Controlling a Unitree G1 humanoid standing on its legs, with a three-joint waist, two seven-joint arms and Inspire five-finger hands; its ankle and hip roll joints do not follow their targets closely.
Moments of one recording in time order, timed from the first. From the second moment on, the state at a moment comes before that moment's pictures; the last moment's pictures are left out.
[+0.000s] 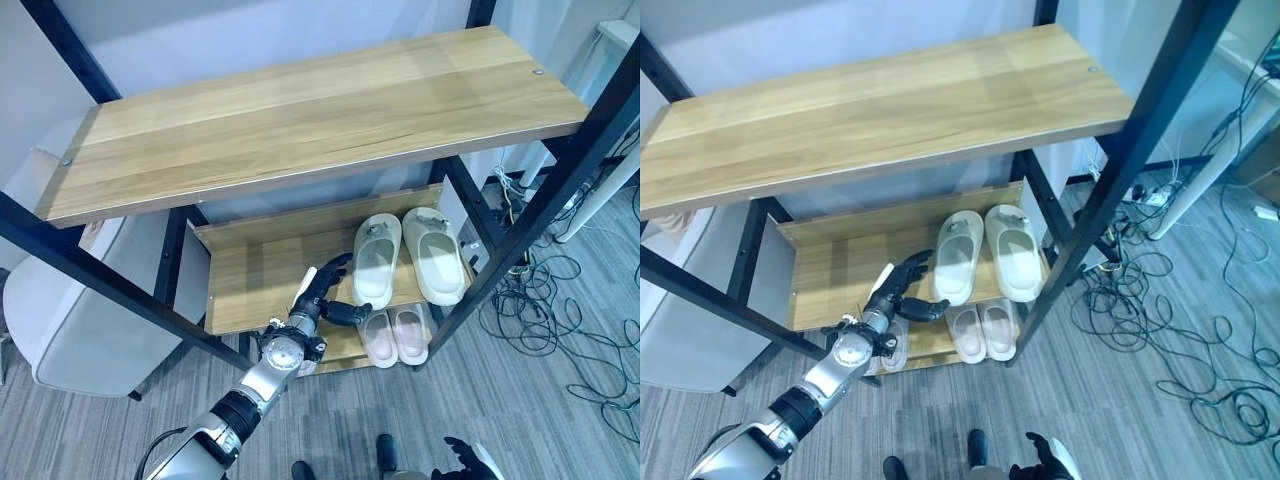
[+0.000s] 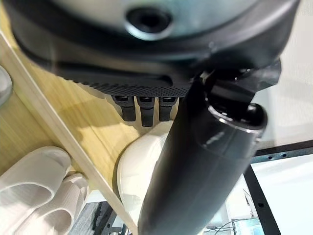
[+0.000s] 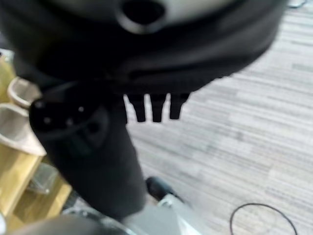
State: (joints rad) left arm -0.44 0.17 -0.59 0.57 -0.25 -0.17 0.21; right arm 0.12 -0.35 0.32 1.02 -0.13 -0.12 -0.25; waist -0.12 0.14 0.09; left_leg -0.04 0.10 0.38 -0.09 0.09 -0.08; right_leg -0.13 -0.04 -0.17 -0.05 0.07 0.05
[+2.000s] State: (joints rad) left arm 0.26 0.60 -0.26 0.25 -0.23 -0.16 -0.06; right arm 0.14 -0.30 0.31 1.09 -0.14 -0.09 -0.17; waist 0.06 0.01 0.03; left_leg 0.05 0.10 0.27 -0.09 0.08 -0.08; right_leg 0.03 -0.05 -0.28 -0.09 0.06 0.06
